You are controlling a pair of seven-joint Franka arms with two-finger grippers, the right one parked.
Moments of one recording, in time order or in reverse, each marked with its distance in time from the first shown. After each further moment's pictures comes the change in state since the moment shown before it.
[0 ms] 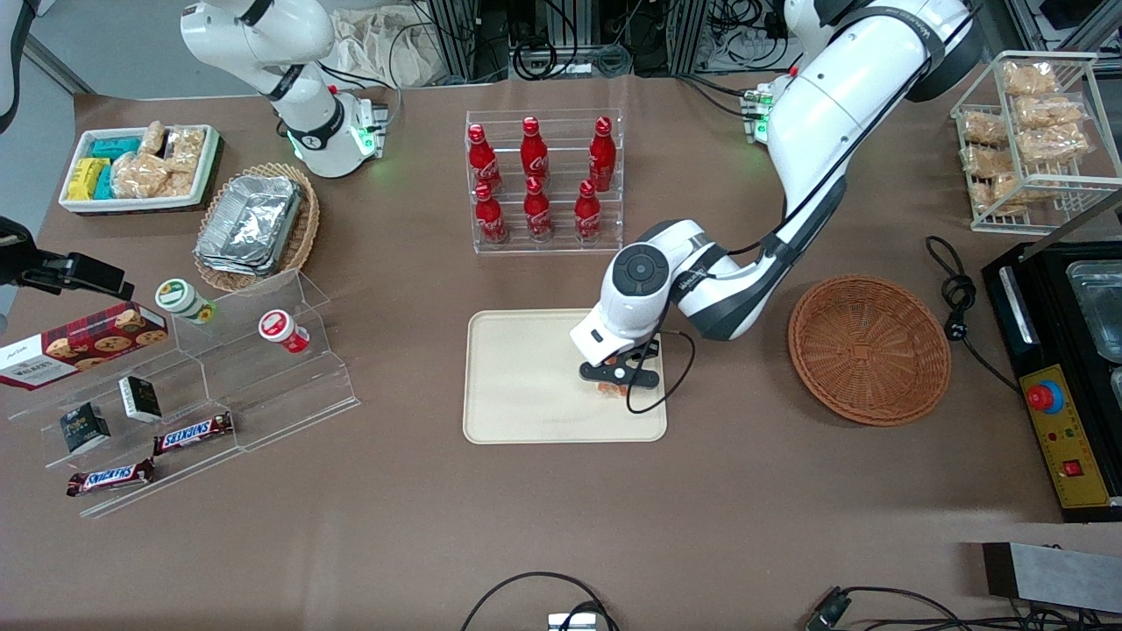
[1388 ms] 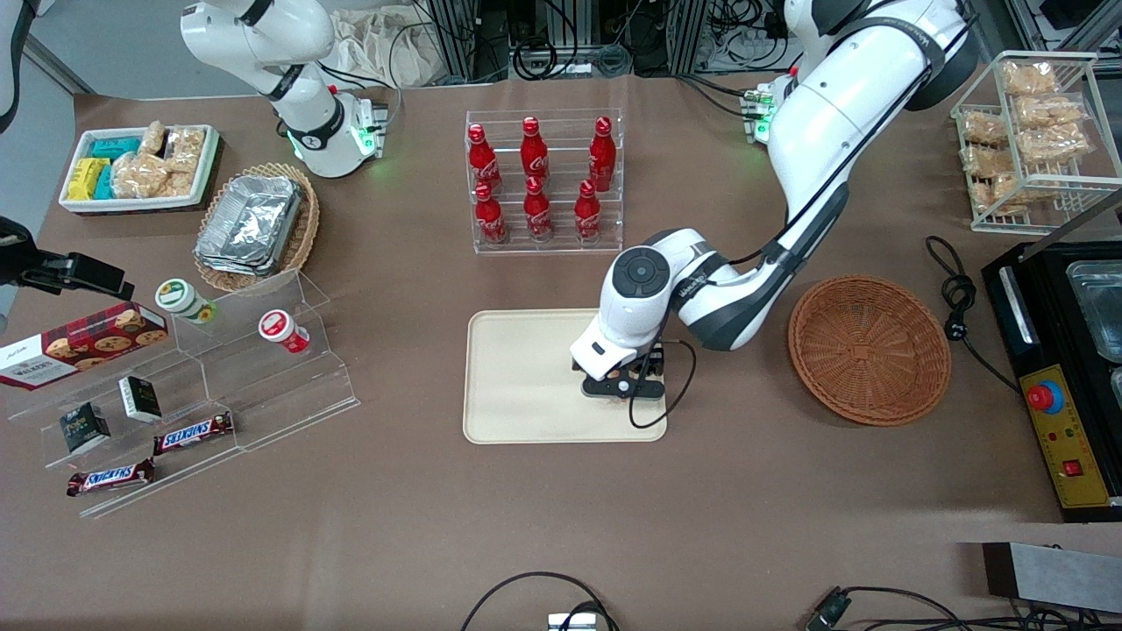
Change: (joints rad) arm 0.007 0.010 0.000 0.092 0.086 0.001 -0.113
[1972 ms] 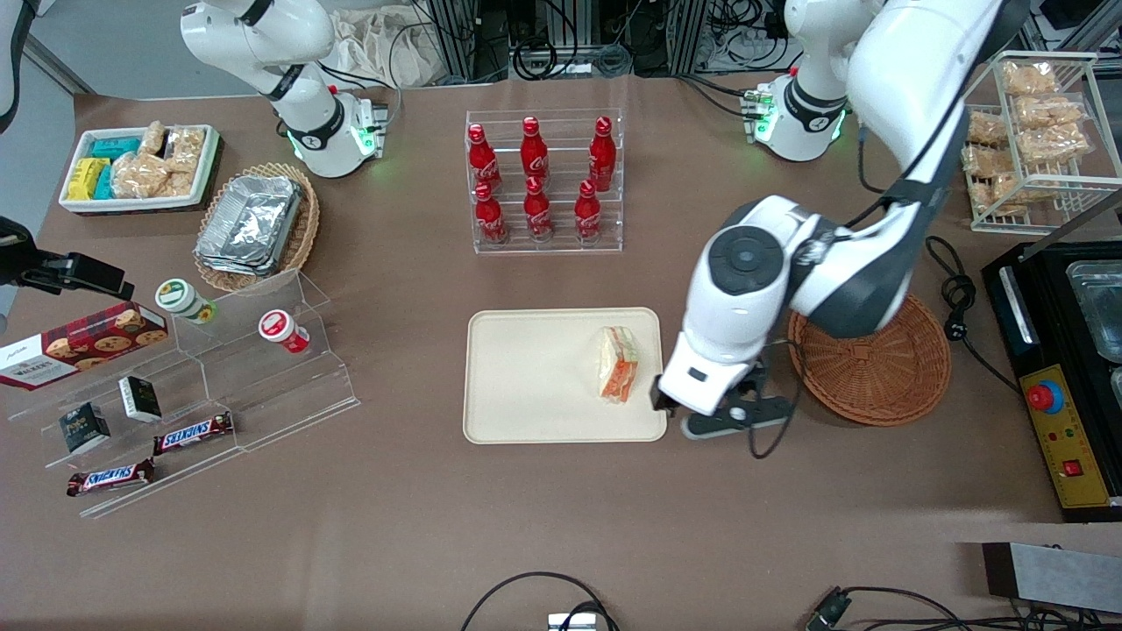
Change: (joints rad) arm 0.130 -0.145 -0.001 0.210 -0.054 -0.328 0.005
